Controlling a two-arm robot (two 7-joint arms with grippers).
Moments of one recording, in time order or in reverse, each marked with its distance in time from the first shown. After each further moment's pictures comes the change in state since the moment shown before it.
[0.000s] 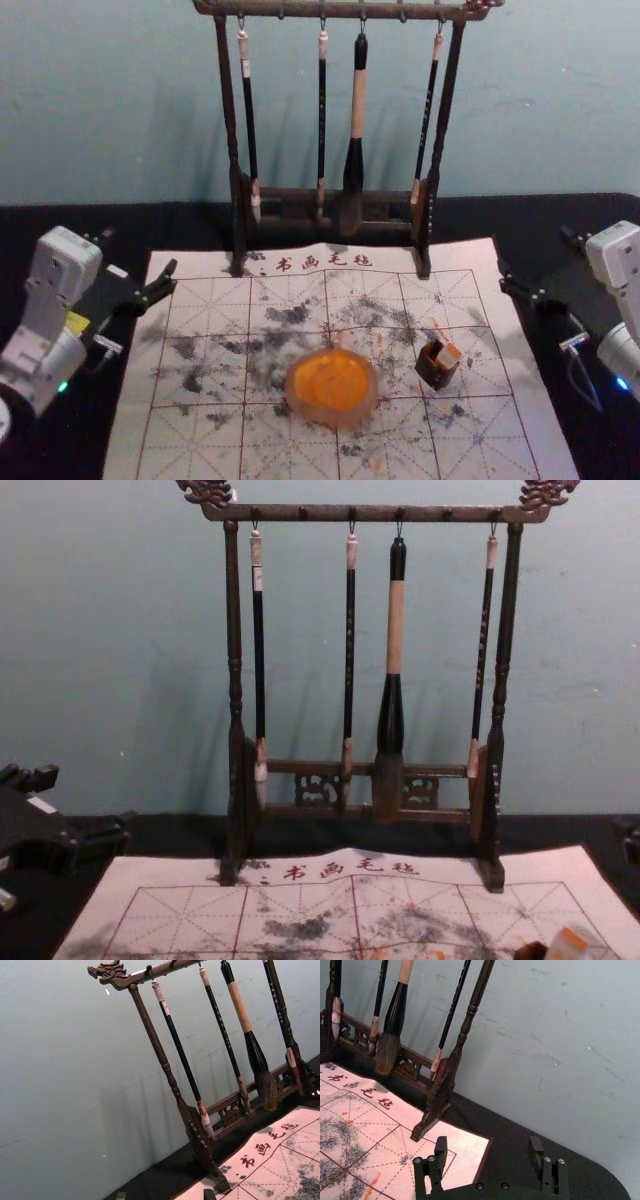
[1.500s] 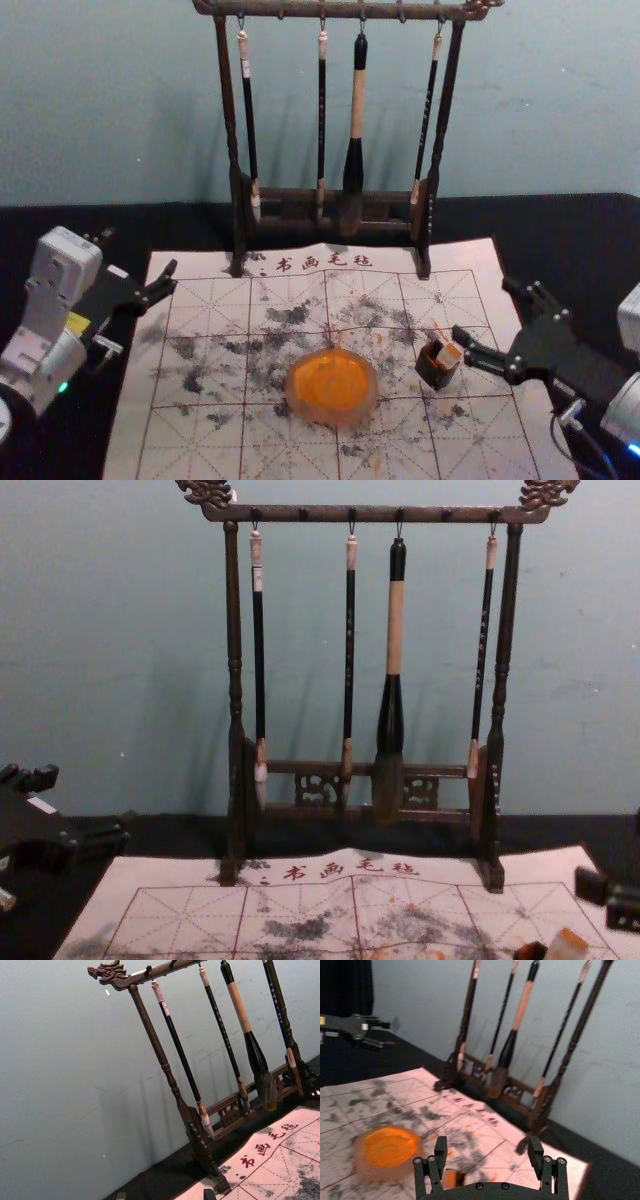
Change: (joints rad) left arm 0.000 0.000 0.000 0.000 0.000 0.000 0.000; right arm -0.177 0.072 0.066 -0.161 0.154 -0.131 0.361
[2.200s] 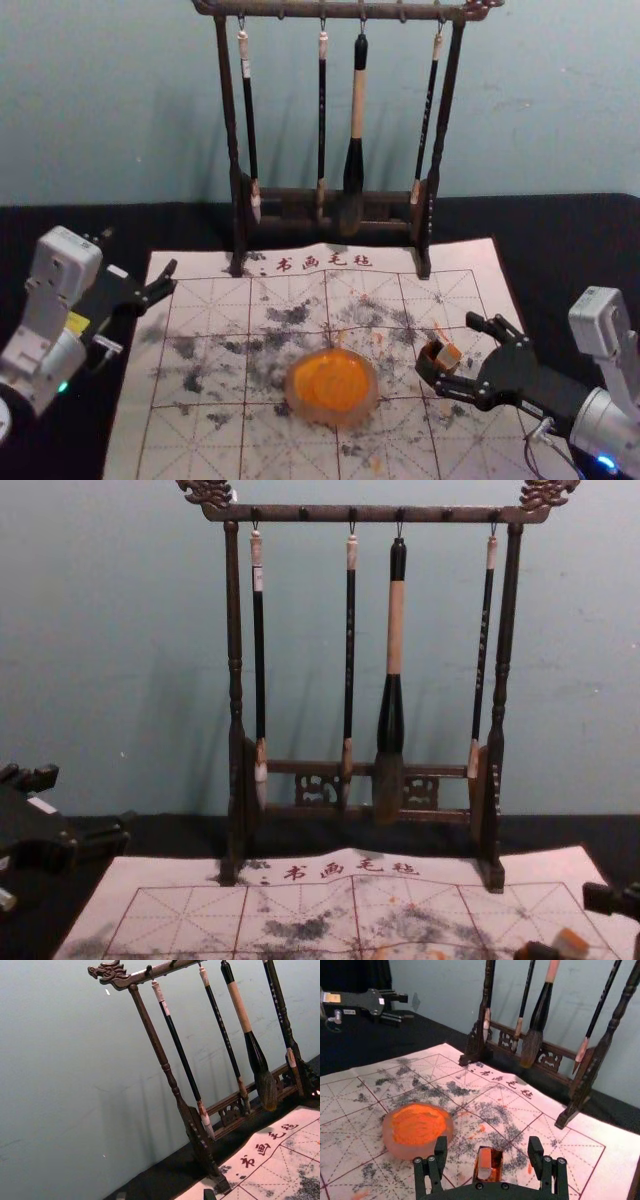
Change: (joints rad) left arm 0.000 0.000 0.000 0.000 0.000 0.000 0.000; right arm 0.046 -0.070 -0.028 0.075 0.014 0.133 0.110
